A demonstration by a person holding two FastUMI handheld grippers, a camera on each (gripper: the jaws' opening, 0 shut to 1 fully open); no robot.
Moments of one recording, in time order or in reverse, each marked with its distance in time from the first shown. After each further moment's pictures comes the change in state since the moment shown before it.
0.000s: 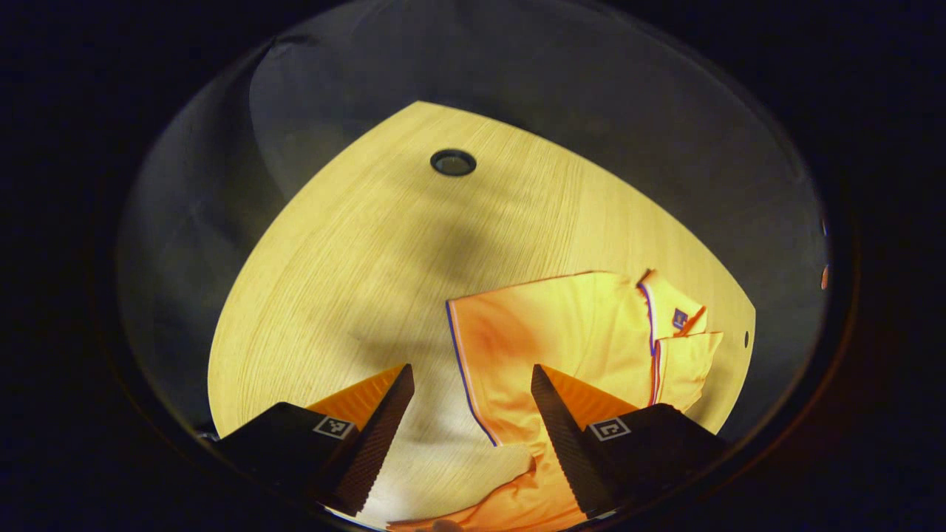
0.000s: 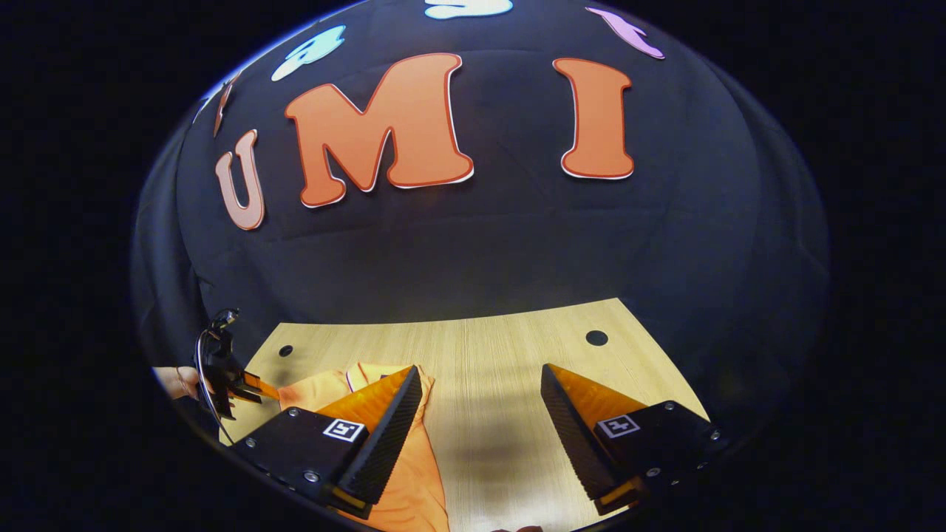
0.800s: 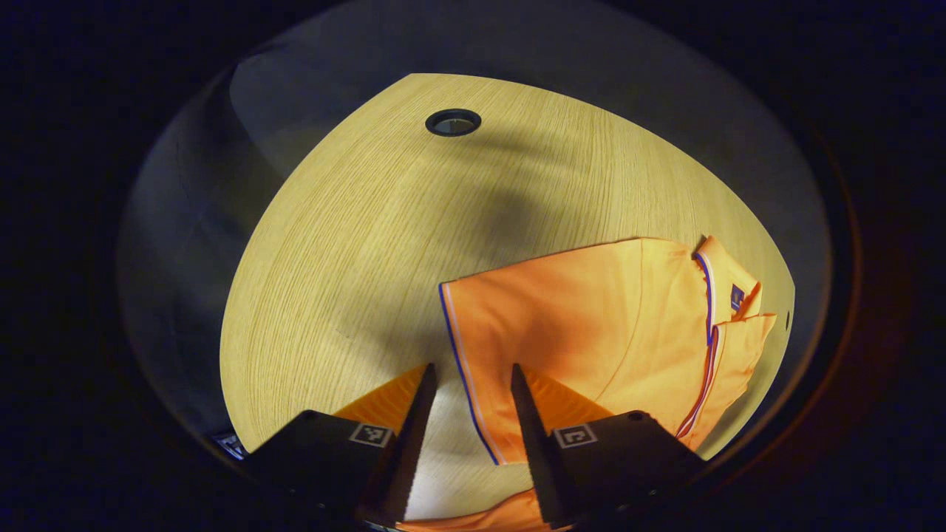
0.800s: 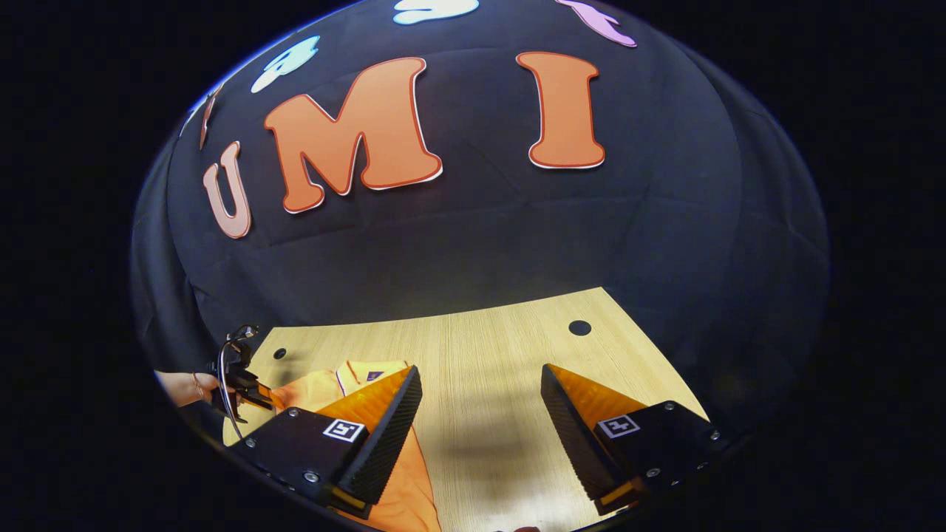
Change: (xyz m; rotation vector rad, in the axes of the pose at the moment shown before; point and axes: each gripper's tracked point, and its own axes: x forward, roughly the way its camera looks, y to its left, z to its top) left arm 0.038 -0.004 -0.006 0.088 0.071 0.138; right arm -0.011 -0.030 -0.013 0.044 0.034 -0.021
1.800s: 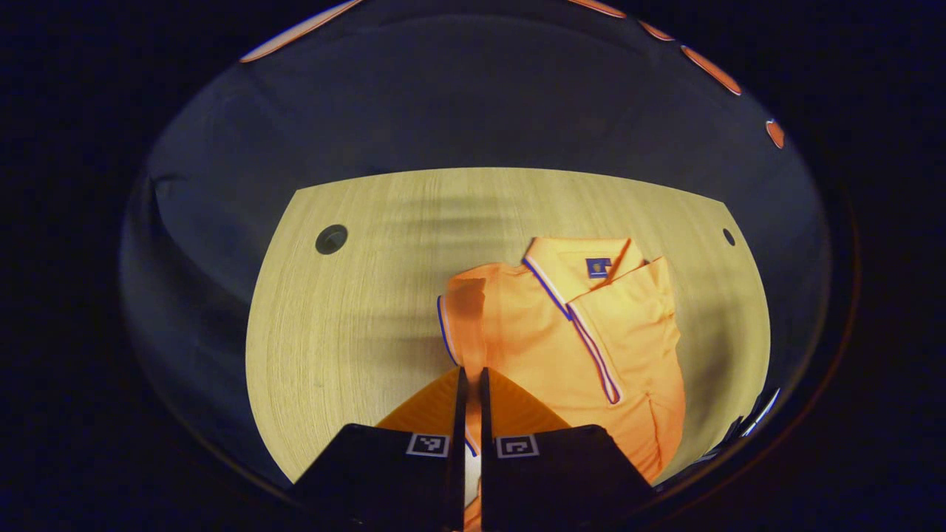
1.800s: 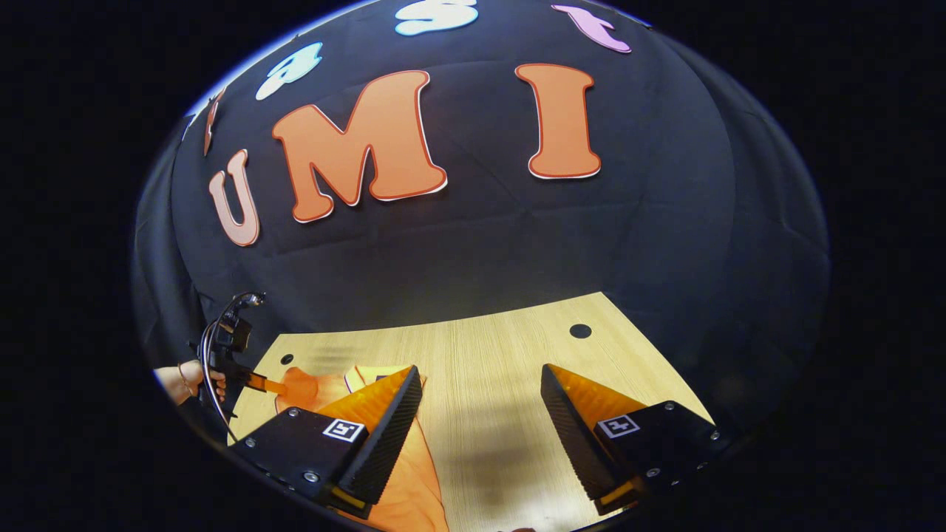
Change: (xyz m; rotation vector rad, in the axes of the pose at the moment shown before) left arm -0.116 -0.114 0.008 0.413 -0.218 -0.166; right arm -0.023 0.004 0.007 0.010 -0.049 0.000
